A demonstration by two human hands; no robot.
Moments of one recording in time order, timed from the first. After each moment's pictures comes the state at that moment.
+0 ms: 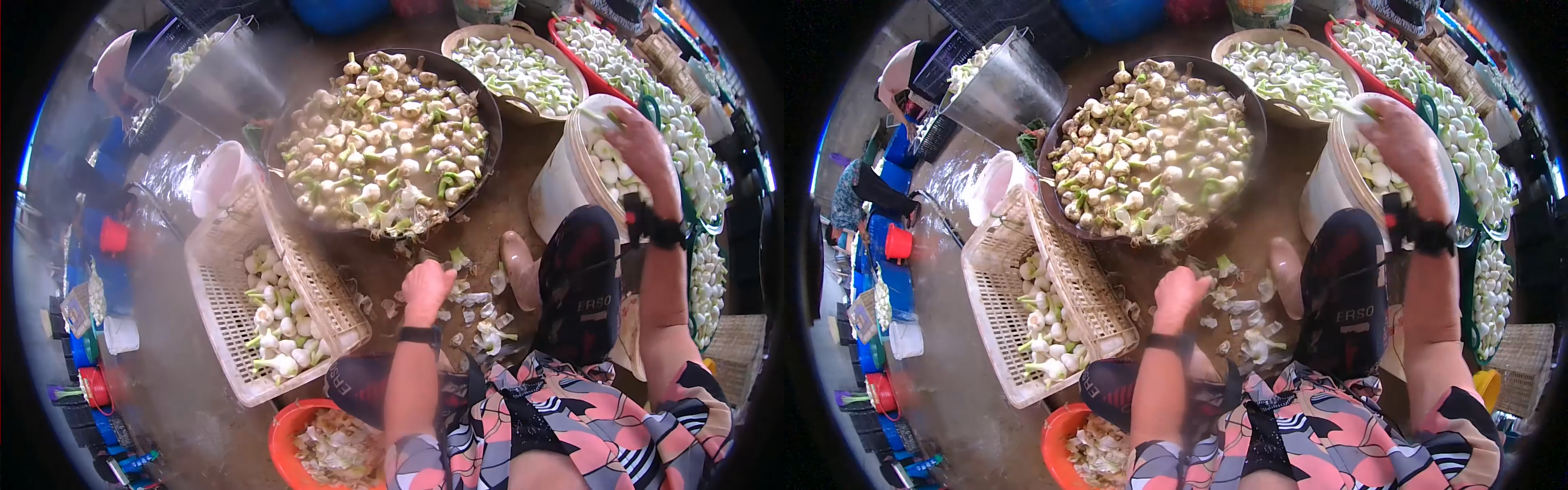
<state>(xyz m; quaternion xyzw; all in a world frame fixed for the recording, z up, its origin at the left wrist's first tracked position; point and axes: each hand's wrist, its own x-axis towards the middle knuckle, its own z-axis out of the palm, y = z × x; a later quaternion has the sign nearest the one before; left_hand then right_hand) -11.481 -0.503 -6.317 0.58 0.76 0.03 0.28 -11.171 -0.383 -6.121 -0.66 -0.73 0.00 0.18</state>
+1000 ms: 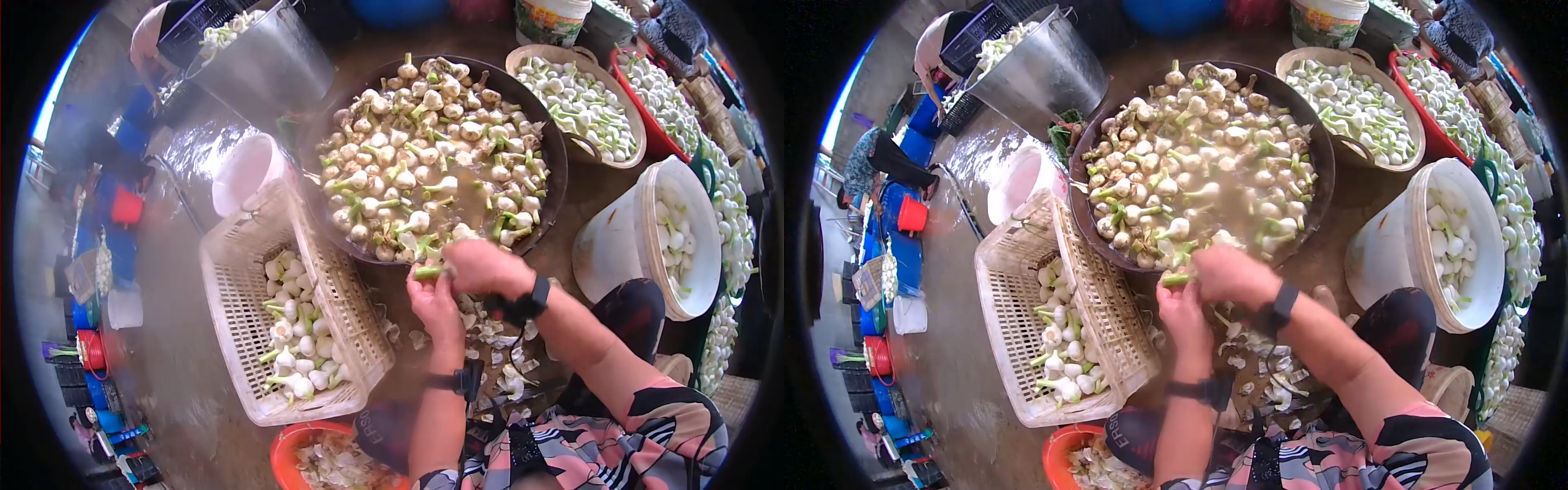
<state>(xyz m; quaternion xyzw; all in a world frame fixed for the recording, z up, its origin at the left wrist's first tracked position) -11.514 -0.466 -6.337 0.16 0.52 0.74 0.38 -11.441 -0.370 -6.287 -0.35 -0.89 0.30 -0.02</state>
